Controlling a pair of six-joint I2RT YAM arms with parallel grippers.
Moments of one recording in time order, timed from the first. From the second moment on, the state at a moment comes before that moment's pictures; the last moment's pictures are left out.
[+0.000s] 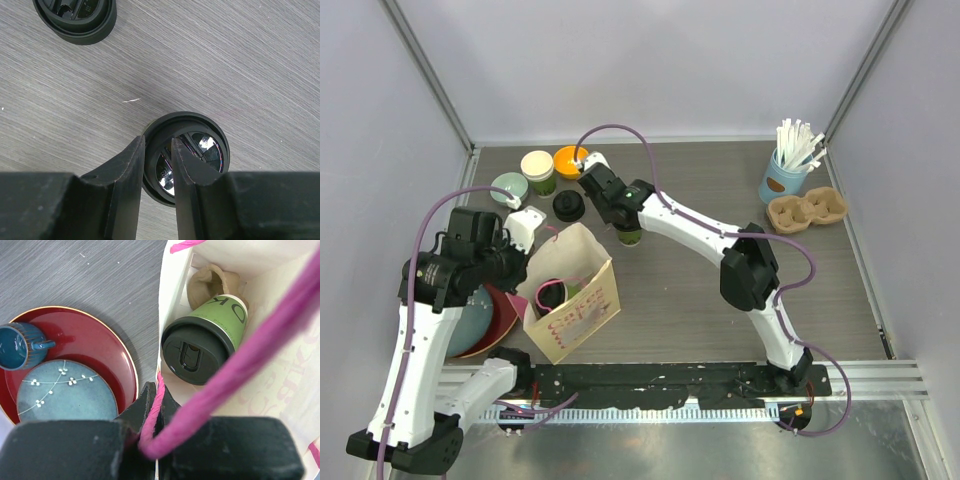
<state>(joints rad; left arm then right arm) -0.24 0.89 1.32 -1.35 0.14 0.29 0.90 2.18 2.04 -0.67 0.43 0.14</state>
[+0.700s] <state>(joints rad) -0.24 0.89 1.32 -1.35 0.16 0.30 0.90 2.23 2.06 -0.66 0.47 0.13</state>
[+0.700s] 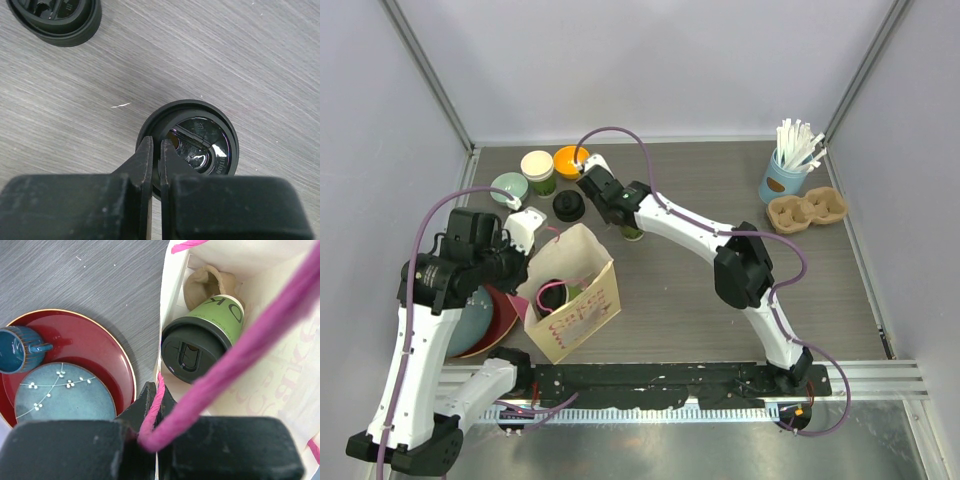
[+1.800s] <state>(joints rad) -0.24 1.00 1.33 -1.32 0.45 0.32 0.98 1.41 1.97 -0.80 0.10 -0.09</state>
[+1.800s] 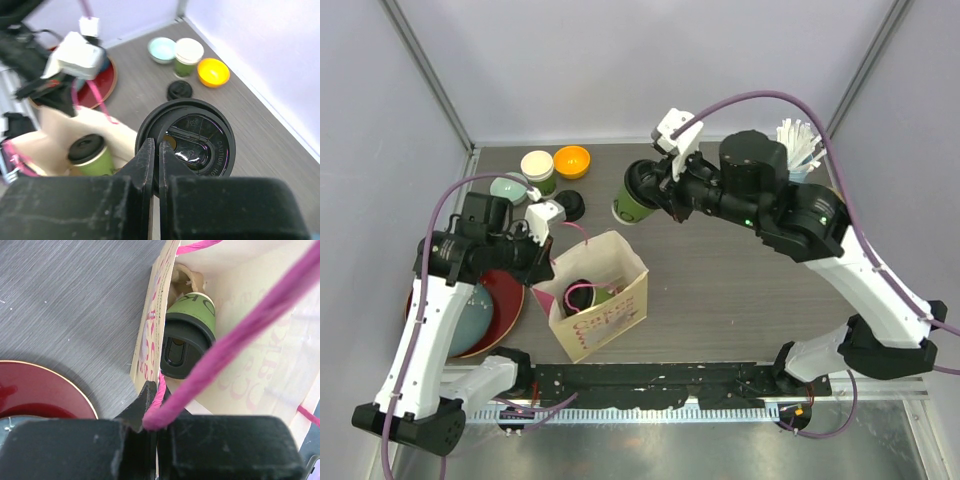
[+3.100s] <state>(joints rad) -0.24 0.95 1.36 -1.36 0.29 0.33 1.10 1.58 1.86 -0.77 -0.53 -0.36</state>
